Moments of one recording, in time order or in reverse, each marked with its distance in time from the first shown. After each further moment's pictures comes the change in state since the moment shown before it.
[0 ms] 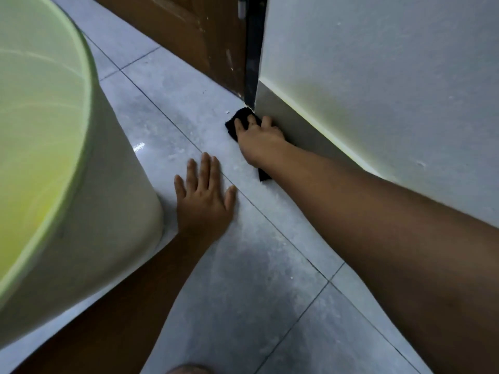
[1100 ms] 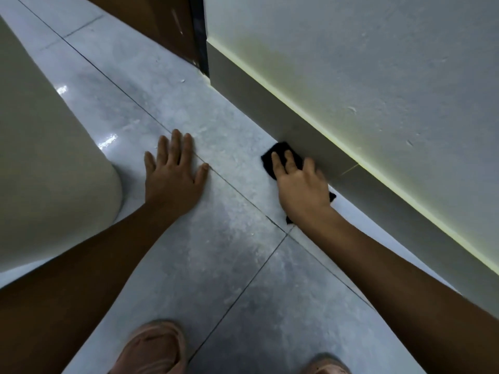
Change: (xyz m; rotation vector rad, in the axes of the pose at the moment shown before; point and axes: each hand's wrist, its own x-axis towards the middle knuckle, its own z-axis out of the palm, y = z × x) left_hand -0.020 0.017 -0.002 -0.028 -0.045 0.107; right_hand -0.160 0.070 0.109 0.004 0.085 0.233
